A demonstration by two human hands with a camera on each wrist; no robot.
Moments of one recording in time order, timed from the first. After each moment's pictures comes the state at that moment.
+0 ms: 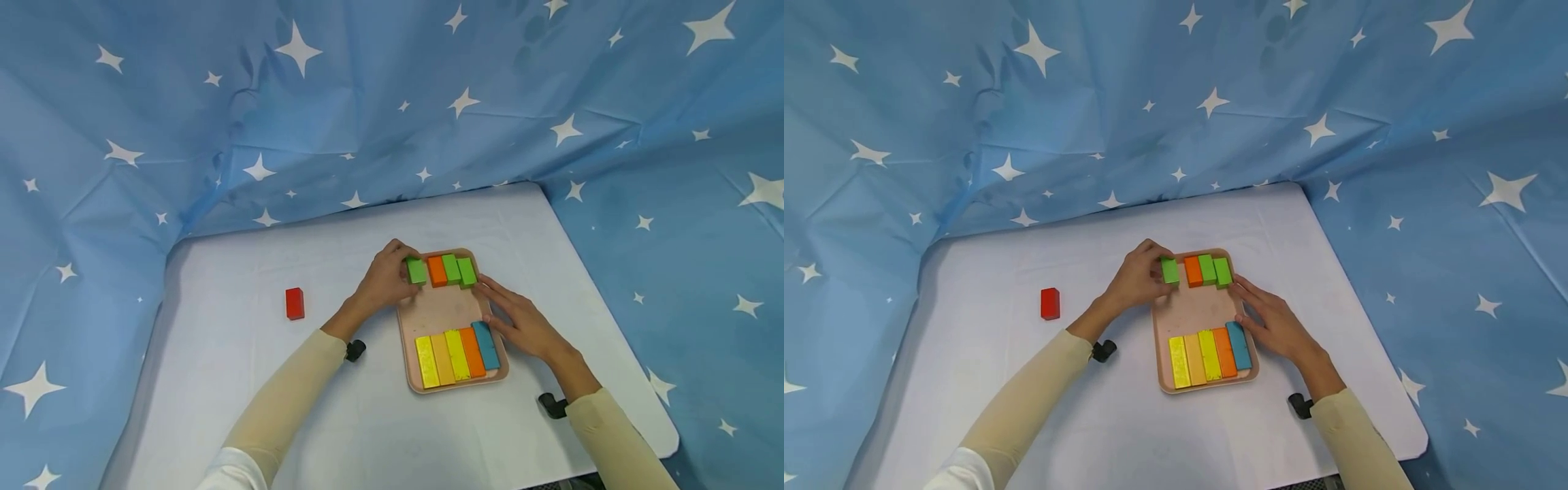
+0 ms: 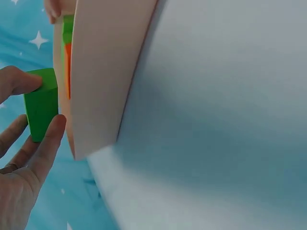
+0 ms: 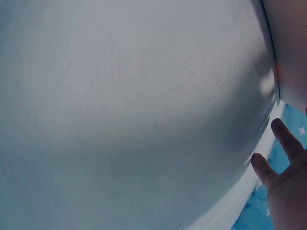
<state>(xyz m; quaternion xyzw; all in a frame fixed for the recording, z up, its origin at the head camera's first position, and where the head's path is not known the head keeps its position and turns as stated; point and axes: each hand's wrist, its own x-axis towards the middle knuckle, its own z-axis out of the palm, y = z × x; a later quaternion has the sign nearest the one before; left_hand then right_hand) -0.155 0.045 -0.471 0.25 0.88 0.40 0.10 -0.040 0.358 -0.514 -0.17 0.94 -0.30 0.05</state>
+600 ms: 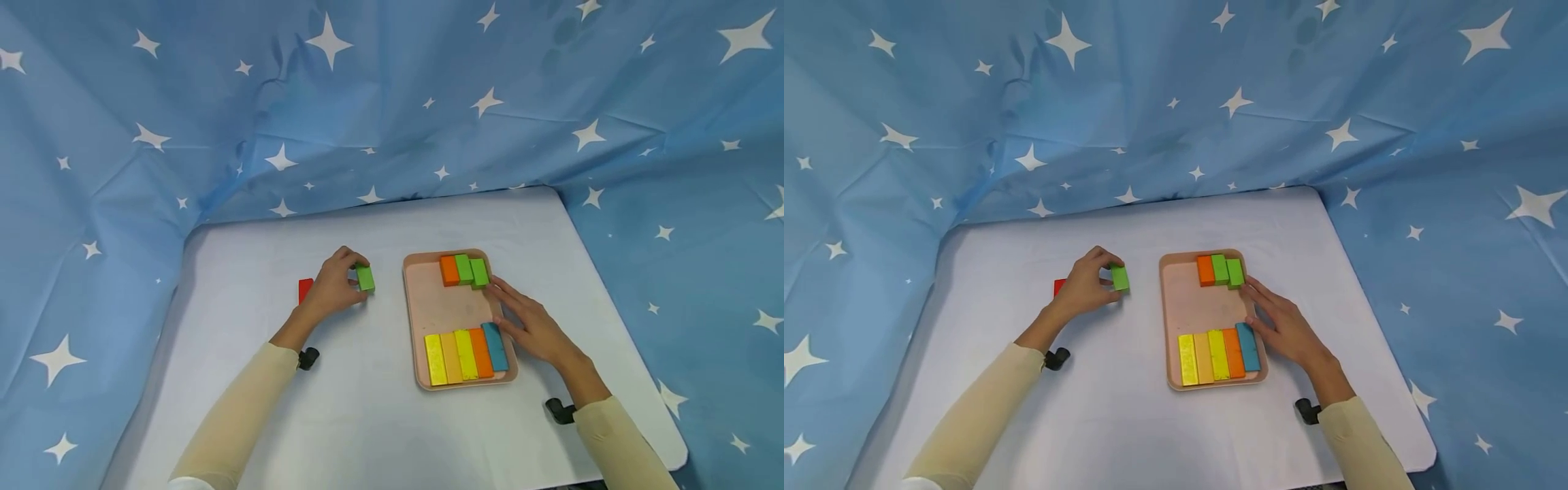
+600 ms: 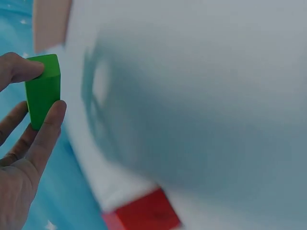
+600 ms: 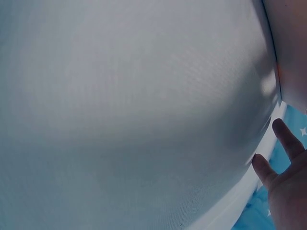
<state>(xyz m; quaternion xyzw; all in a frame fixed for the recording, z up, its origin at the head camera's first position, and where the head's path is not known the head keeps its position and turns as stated) -0.142 -0.072 -0.477 0.19 0.89 0.40 0.10 -0.040 0.353 -0.514 -0.16 0.94 -0.29 0.06</state>
